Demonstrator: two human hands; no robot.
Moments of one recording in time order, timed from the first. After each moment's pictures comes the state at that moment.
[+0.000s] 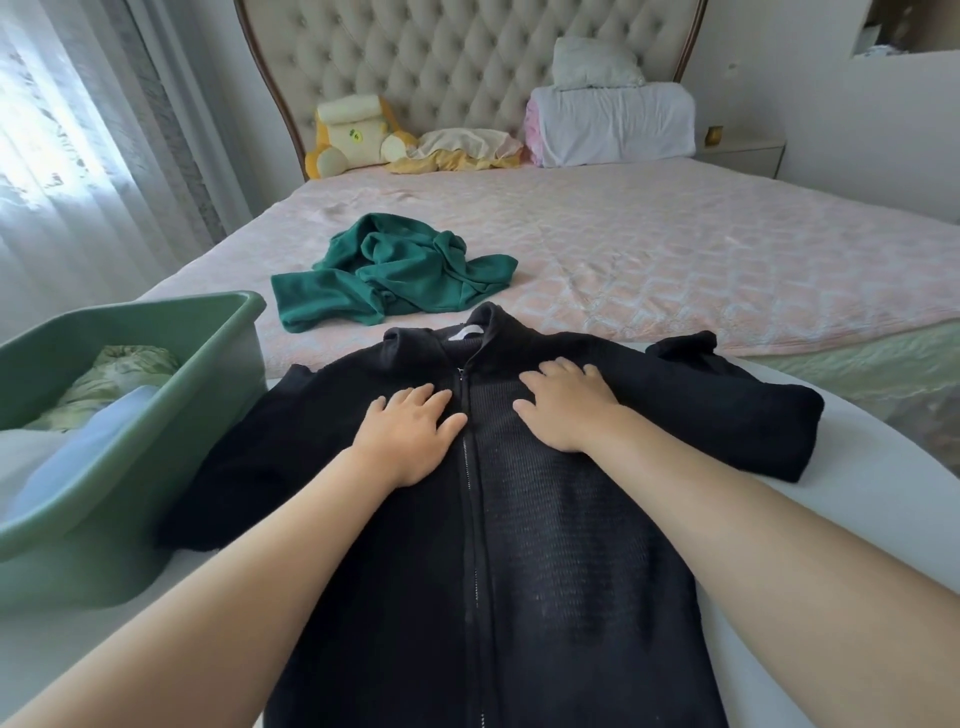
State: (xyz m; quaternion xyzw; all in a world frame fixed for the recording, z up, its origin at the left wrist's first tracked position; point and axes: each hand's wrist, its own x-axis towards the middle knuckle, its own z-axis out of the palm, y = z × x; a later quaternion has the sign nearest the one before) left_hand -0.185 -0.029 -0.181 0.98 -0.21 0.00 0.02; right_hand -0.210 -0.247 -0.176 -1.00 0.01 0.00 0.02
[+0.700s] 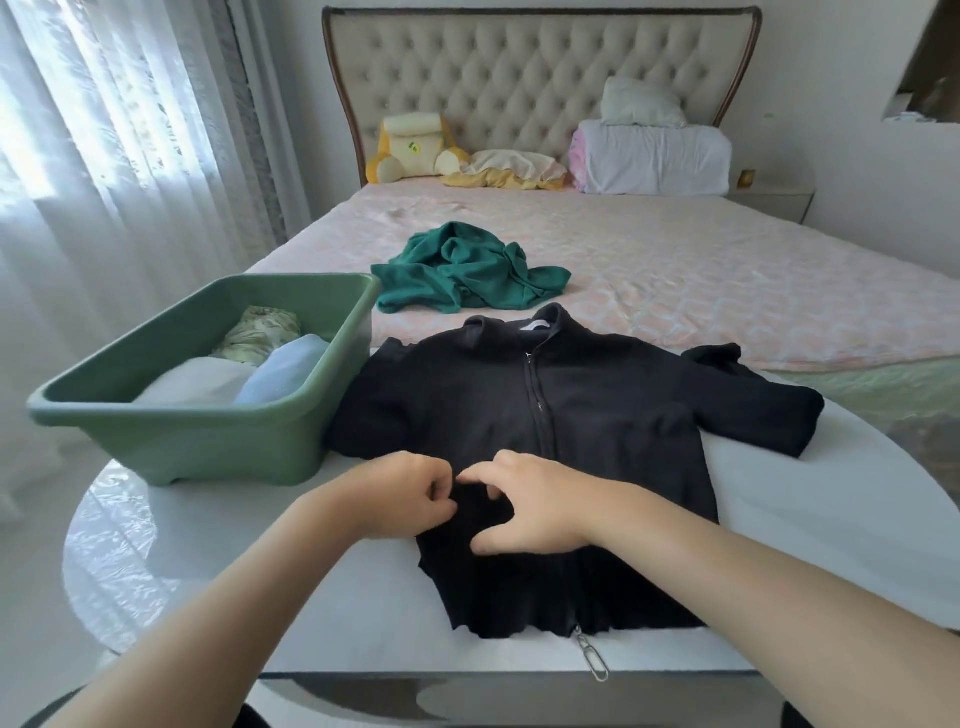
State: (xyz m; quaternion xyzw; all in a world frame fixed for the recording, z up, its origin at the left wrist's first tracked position) left_hand -0.344 0.107 -0.143 0.95 -0.25 -0.12 0.11; right_hand -0.390 -0.095 -0.131 -0.96 -0.19 0.15 0.16
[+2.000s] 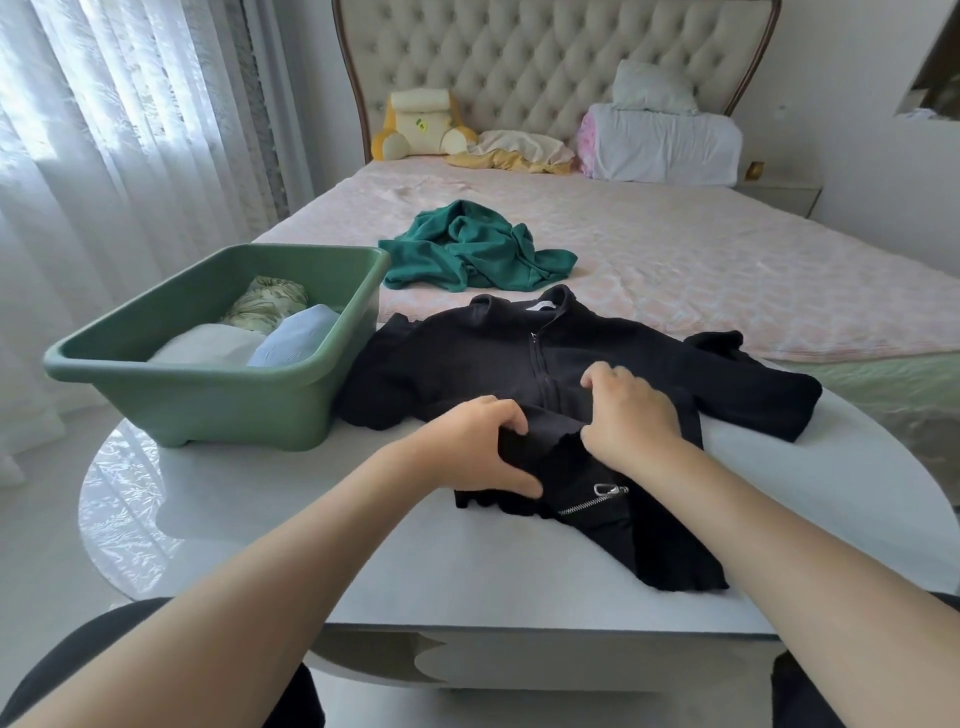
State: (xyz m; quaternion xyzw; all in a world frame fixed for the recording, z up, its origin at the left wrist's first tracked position) left_hand -0.343 0.054 -0.143 0.92 -0.29 -0.08 0.25; right_hand -0.369 -0.150 -0.129 -0.99 0.07 -0.09 0.04
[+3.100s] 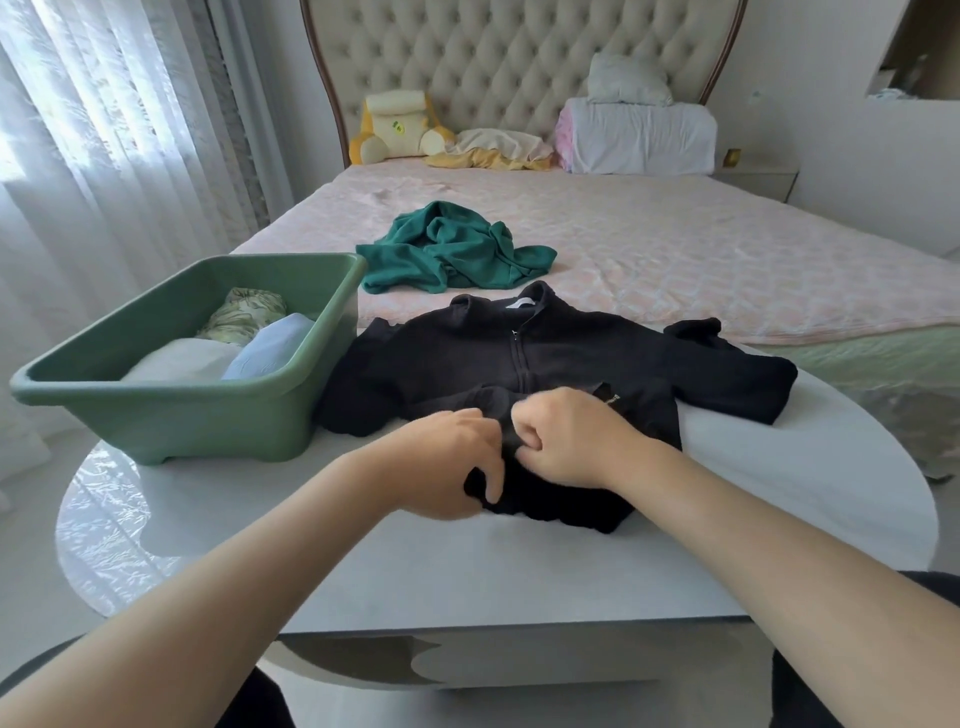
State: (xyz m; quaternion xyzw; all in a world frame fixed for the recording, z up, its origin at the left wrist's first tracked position) left_hand -0.354 0.072 -0.138 0.85 -0.52 0.03 0.07; right_hand -0.384 -0.134 -0.127 -0.97 -0.20 -0.07 0.10
